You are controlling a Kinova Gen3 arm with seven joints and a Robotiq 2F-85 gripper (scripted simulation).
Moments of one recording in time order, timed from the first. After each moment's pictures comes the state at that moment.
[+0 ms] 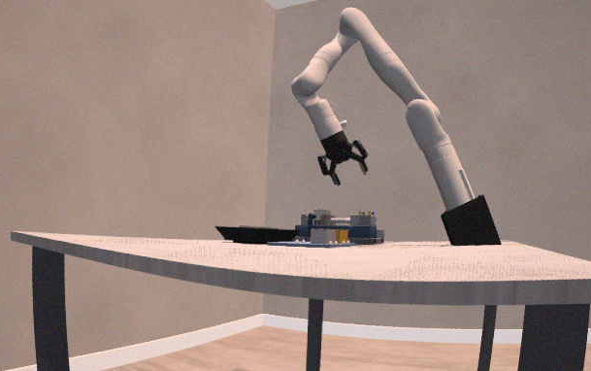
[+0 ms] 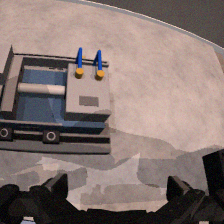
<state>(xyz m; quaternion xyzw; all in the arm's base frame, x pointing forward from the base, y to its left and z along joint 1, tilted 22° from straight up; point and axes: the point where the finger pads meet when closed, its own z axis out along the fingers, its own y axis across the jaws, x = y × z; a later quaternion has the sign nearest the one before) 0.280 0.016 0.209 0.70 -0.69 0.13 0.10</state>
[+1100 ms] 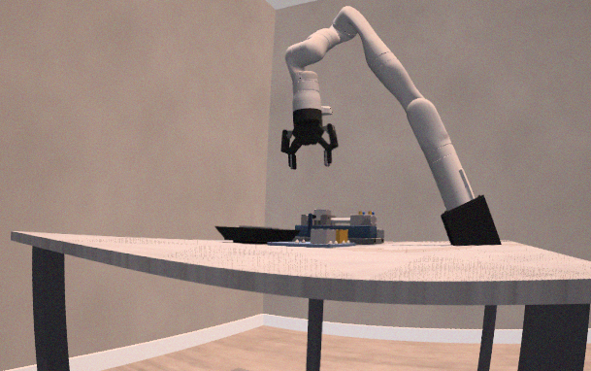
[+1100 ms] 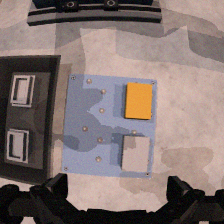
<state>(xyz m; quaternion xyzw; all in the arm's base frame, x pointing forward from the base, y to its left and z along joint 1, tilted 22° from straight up) 0.296 0.234 0.238 0.73 -0.66 0.12 -0.12</state>
